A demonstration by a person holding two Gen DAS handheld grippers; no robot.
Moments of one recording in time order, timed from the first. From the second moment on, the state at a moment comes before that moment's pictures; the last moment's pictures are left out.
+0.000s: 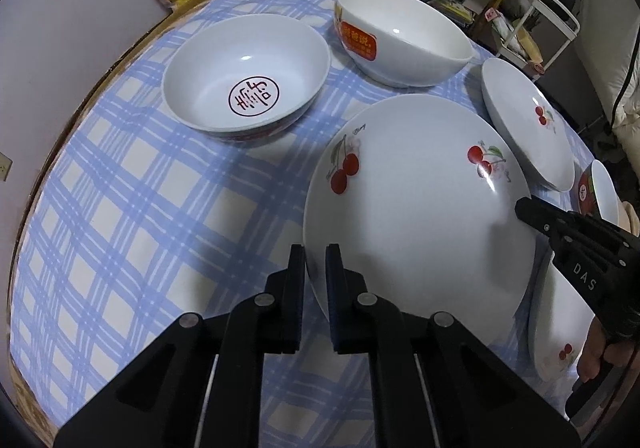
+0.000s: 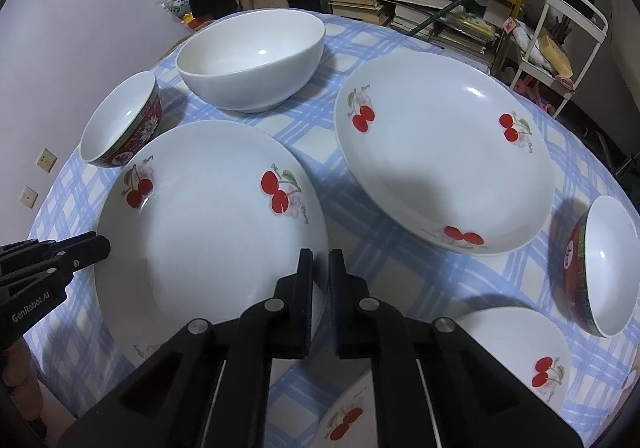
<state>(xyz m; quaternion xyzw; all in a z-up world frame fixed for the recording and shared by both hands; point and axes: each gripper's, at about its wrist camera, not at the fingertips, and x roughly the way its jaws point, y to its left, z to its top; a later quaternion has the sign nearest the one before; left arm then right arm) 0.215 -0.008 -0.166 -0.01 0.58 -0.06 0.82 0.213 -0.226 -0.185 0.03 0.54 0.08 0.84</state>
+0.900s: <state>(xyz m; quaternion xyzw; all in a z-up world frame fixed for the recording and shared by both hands) 0.141 0.010 -0.124 -0.01 0.58 -0.07 0.81 0.134 -0.209 -0.146 0.03 0.52 0.09 0.85</state>
